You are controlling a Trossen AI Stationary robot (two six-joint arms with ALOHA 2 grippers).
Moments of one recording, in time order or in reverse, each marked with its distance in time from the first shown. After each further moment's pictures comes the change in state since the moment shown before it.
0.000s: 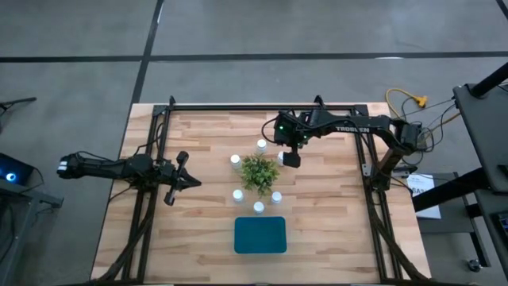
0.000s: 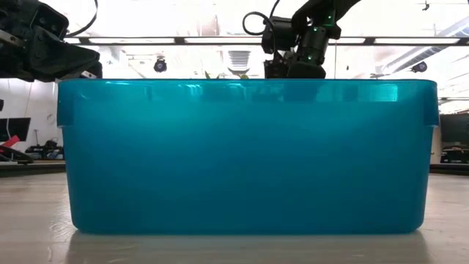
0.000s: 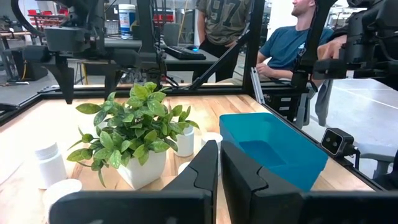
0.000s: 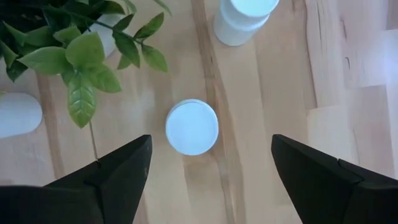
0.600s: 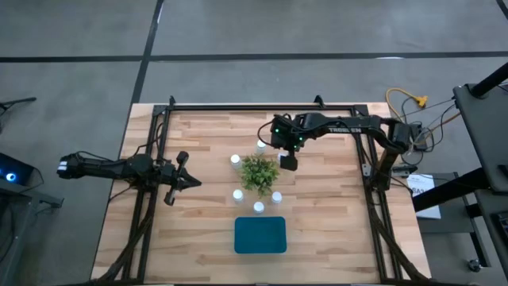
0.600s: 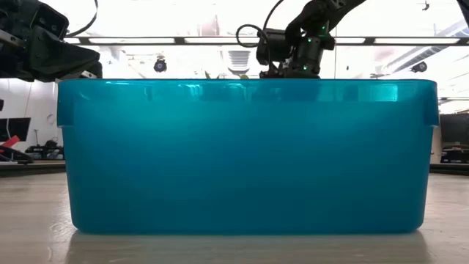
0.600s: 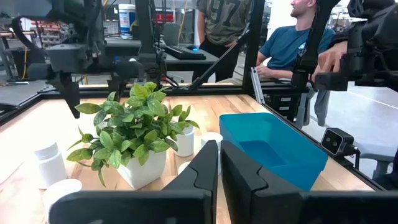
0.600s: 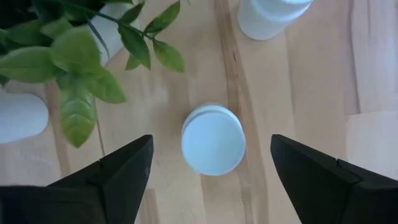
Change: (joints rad) left arm 0.000 0.000 0.000 0.000 0.000 0.000; right arm 0.001 0.077 0.000 0.025 -0.060 0.010
